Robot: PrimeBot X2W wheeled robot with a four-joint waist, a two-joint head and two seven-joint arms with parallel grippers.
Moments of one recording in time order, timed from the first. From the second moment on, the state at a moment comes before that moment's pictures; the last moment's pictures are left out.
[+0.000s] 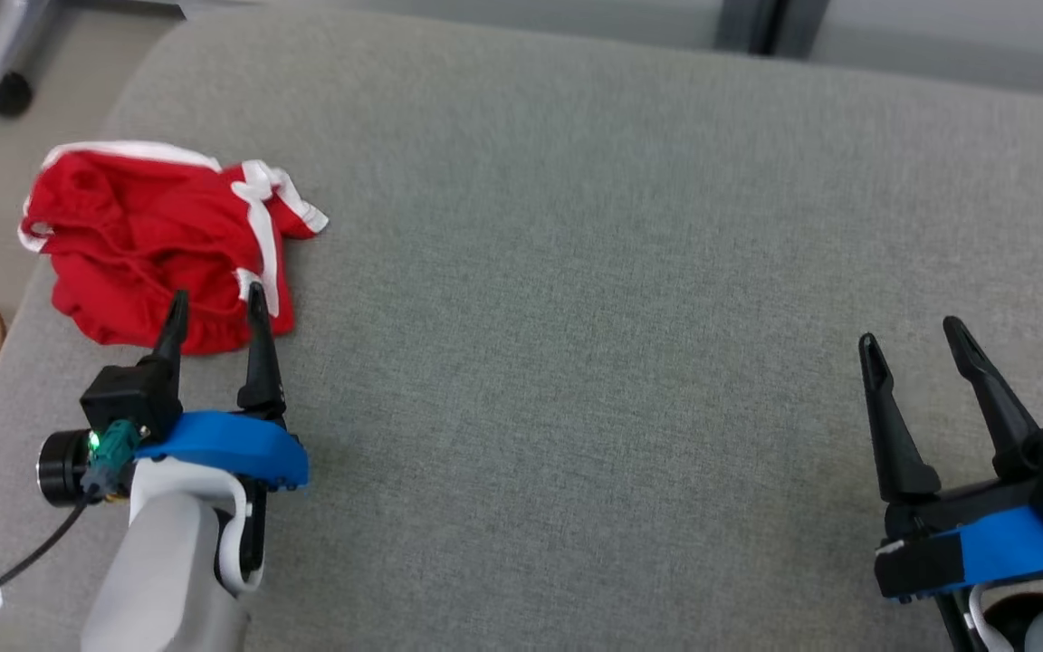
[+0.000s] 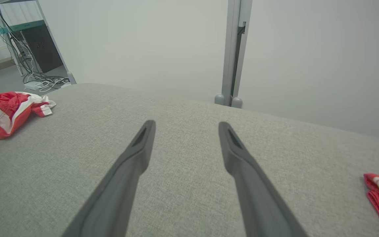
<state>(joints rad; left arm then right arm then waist) -0.37 0.14 -0.12 0.47 -0.27 0.00 -0.26 -0.02 -0.08 -0.03 -0.25 0.07 0.13 0.03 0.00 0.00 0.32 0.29</state>
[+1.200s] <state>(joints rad) -0.37 0.19 0.02 0.46 -0.17 -0.04 -0.26 -0.01 -0.07 -0.01 -0.12 0.11 0.13 -0.05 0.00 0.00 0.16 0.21</state>
